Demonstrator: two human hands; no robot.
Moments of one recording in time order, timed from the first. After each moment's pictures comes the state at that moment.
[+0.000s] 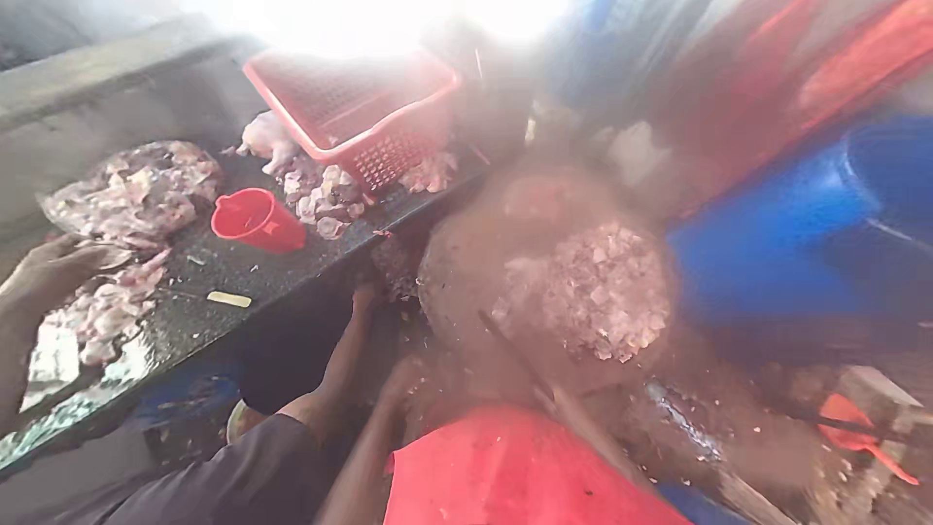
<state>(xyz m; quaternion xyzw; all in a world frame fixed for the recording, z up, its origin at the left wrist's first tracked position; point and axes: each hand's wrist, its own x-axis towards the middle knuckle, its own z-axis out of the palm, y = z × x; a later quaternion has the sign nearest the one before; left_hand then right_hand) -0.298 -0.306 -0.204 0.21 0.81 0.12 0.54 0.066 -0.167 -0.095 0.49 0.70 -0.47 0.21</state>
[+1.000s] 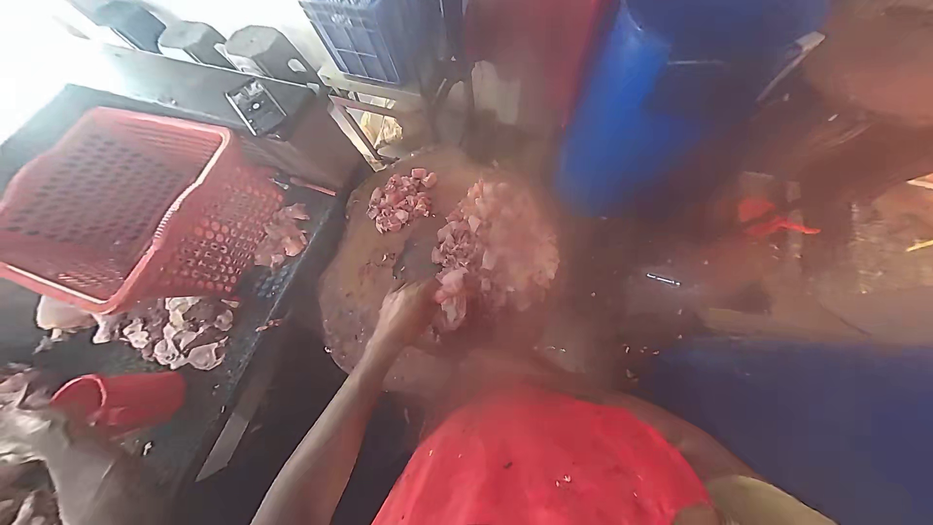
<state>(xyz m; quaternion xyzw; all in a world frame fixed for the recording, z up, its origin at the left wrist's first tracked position) -0.142 -0.054 0.010 0.75 0.61 -0.02 0.25 0.063 -0.132 -0.092 0.40 0.68 -0.61 0.07</state>
